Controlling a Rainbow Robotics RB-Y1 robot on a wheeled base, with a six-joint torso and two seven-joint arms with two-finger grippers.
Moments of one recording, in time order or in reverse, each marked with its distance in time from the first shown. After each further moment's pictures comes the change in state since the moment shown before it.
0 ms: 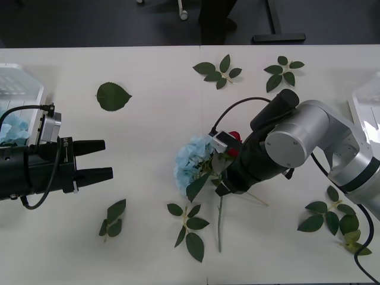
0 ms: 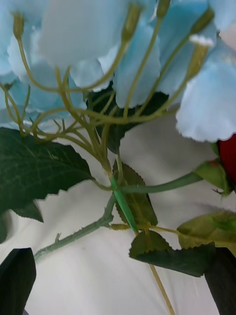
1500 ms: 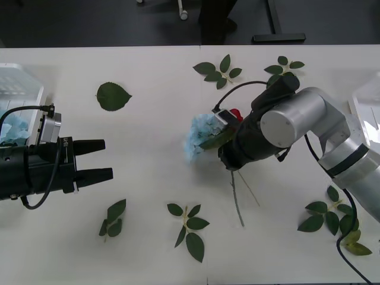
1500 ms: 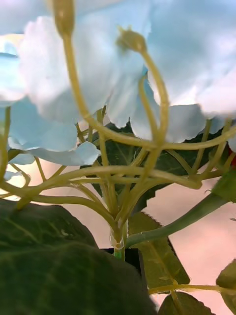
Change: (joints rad) right arm -0.052 0.078 -0.095 0.155 0.046 -0.060 0.000; left arm 0.000 0.000 0.000 0.000 0.000 0.000 -0.022
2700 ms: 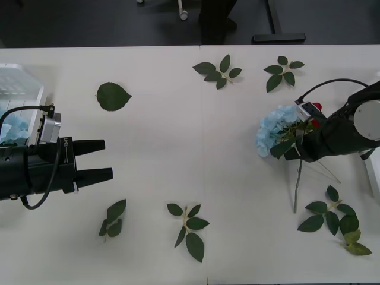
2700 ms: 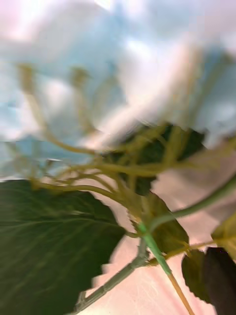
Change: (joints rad) right arm 0.172 -0.274 -0.254 0.088 -0.146 -0.104 0.246; left arm 0.000 0.000 0.000 0.001 0.000 0.000 0.000
